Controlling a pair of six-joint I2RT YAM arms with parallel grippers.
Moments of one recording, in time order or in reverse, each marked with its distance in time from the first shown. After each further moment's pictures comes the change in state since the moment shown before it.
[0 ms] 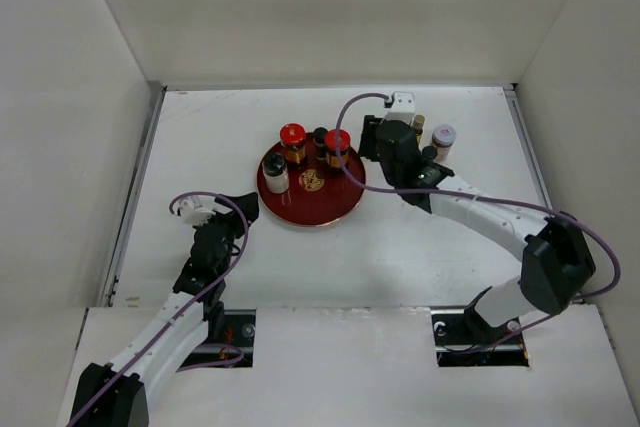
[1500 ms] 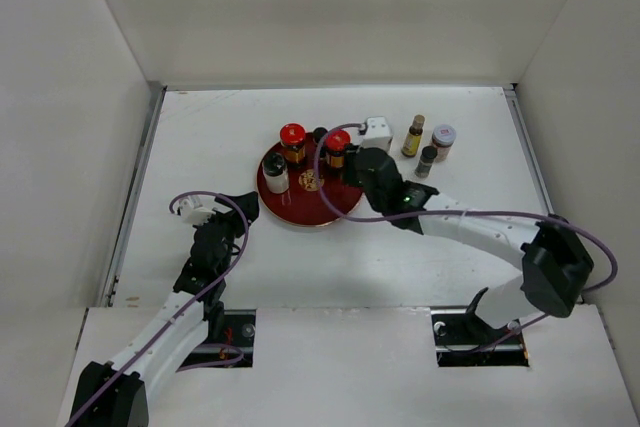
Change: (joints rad) left arm 0.000 0.011 0.000 0.019 0.000 0.004; right arm 0.132 -0.034 -0.104 0.003 0.039 0.002
